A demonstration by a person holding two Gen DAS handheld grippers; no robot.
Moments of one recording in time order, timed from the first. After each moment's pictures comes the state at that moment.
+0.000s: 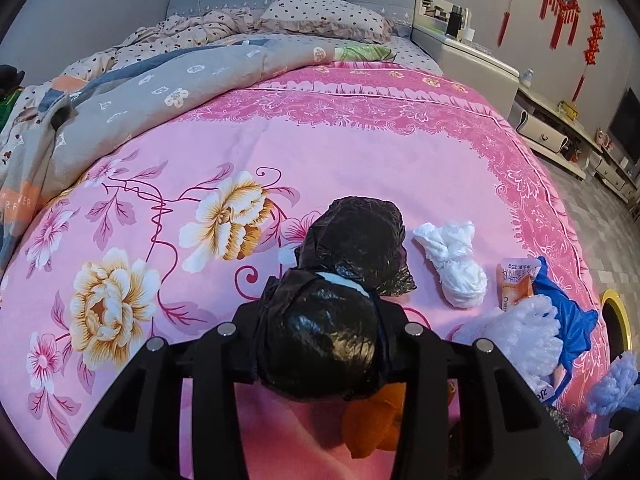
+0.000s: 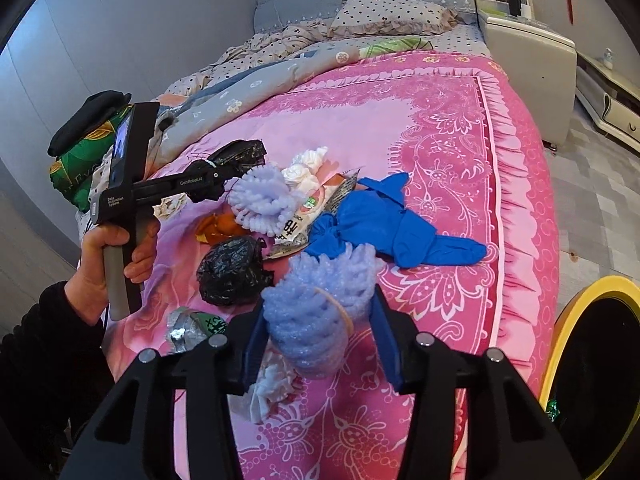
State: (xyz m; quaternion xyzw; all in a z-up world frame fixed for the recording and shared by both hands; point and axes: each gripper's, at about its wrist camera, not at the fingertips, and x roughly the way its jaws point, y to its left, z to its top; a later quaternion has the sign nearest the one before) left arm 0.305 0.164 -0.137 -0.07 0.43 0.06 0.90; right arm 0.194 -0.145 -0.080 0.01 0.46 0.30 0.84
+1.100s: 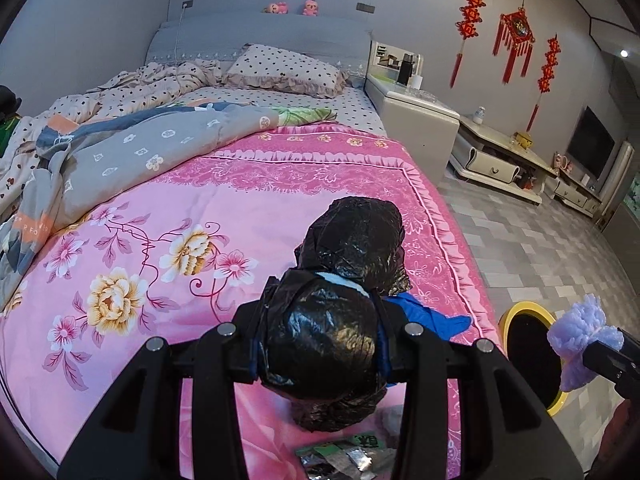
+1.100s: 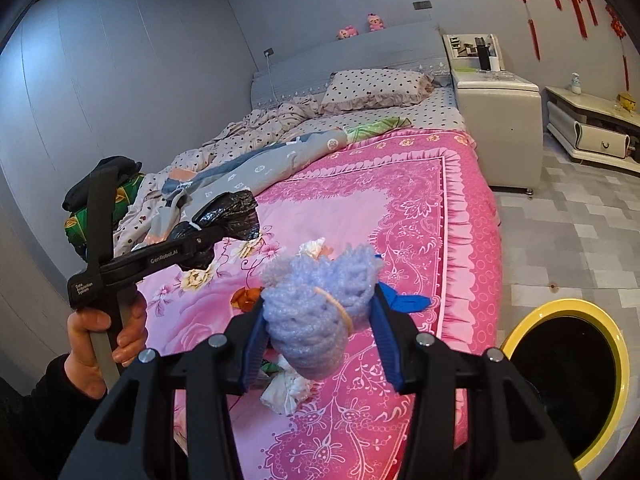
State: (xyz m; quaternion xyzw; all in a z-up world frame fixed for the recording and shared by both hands) left arm 0.211 0.075 -0.017 -0.09 0.34 0.00 0.93; right arm 0.146 -0.205 0.013 0.07 0.34 0.27 0.90
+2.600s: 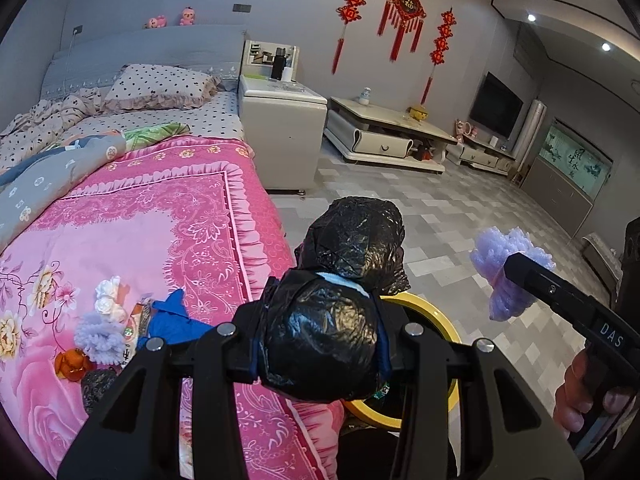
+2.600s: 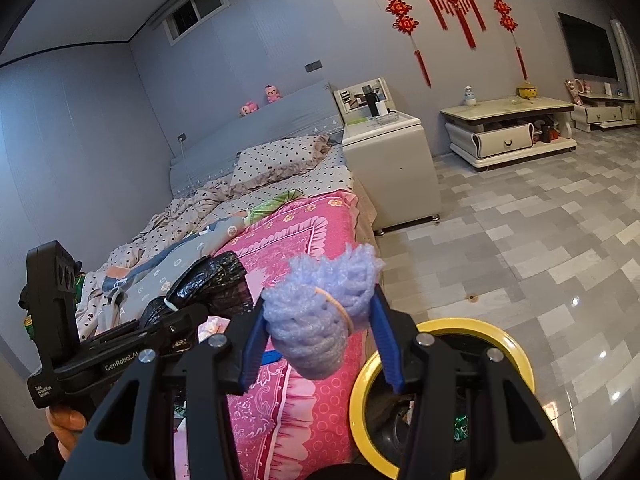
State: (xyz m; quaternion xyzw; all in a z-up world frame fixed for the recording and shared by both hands) left arm 0.193 -0.166 0.031 -0.05 0.33 -0.19 0.92; right arm 0.117 -0.387 0.050 0.16 0.26 0.11 0.95
